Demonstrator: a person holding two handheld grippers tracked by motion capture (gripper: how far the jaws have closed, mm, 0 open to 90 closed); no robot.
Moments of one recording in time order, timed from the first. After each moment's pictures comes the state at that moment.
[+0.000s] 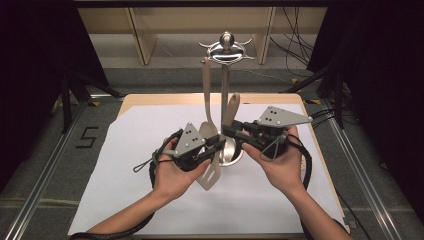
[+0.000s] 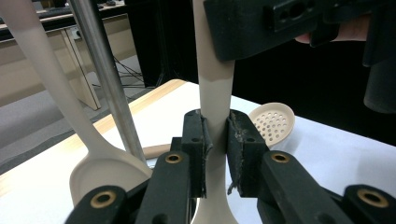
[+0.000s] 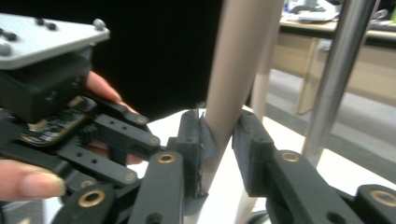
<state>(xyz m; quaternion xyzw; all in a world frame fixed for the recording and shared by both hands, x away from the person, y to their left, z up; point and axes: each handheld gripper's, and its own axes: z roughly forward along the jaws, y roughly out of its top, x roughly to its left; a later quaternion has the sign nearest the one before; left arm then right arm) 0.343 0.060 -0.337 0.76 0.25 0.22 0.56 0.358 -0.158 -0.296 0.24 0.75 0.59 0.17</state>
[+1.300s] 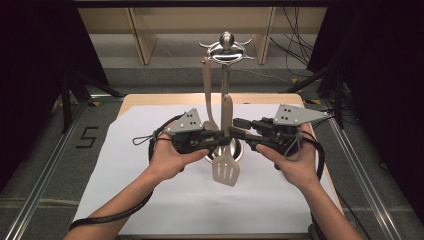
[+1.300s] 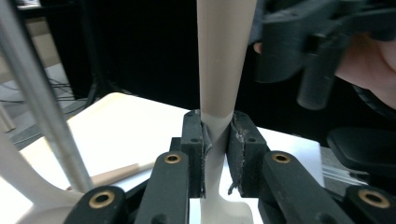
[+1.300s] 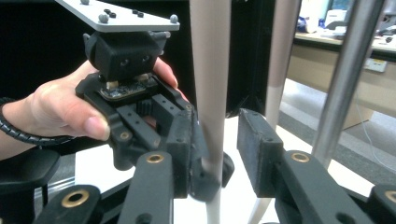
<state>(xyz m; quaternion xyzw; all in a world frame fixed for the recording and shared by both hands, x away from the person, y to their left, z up) 0.379 0.064 -0.321 0.78 0.17 0.10 0.60 0.364 -0.184 -0.292 0.17 0.75 0.62 0.14</state>
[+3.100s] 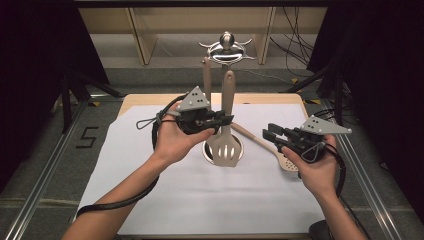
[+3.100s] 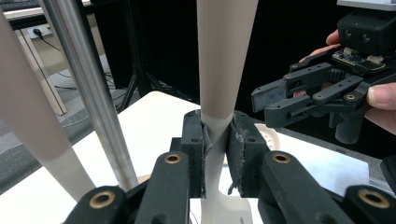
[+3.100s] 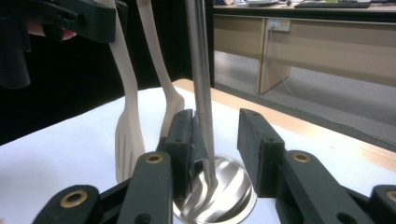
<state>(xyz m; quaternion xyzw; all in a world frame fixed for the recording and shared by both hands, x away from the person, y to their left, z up) 0.401 0.055 -0.283 0.79 0.19 0.17 0.56 0.369 -0.251 -0.341 0.32 0.73 0.57 0.20</state>
